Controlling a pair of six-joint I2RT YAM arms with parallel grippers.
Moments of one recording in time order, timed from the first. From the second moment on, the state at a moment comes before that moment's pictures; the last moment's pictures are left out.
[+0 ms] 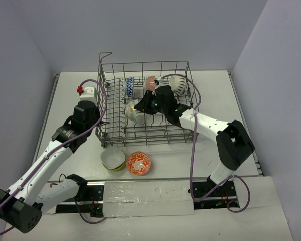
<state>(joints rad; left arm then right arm) -0.49 0.96 0.91 -0.47 -0.42 -0.30 0.66 1.64 1.13 0.11 -0.16 0.84</state>
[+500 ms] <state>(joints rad) -0.49 0.96 0.91 -0.47 -0.42 -0.30 0.66 1.64 1.22 -0.06 -0.12 0.78</state>
